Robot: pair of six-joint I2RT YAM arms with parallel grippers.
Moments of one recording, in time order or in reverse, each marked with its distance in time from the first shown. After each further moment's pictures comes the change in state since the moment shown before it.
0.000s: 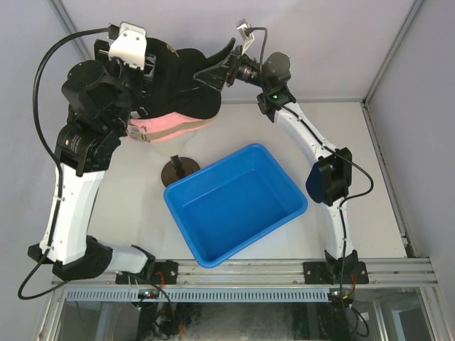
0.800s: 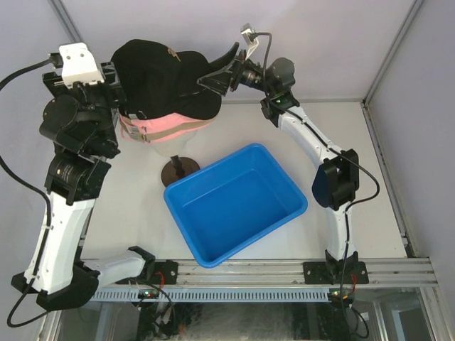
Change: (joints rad) left arm 0.009 -0.249 -0.340 0.314 -0.309 -0.111; right arm -0.006 -0.088 -0.164 0.085 -0.004 0.001
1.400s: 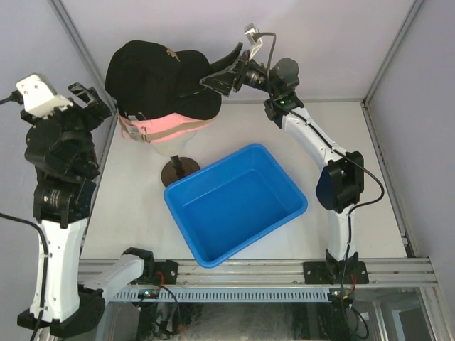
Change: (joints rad) left arm 0.255 -0.132 -0.130 -0.124 0.137 -0.414; right arm -0.013 -0.055 -0.065 0.000 0.000 0.000
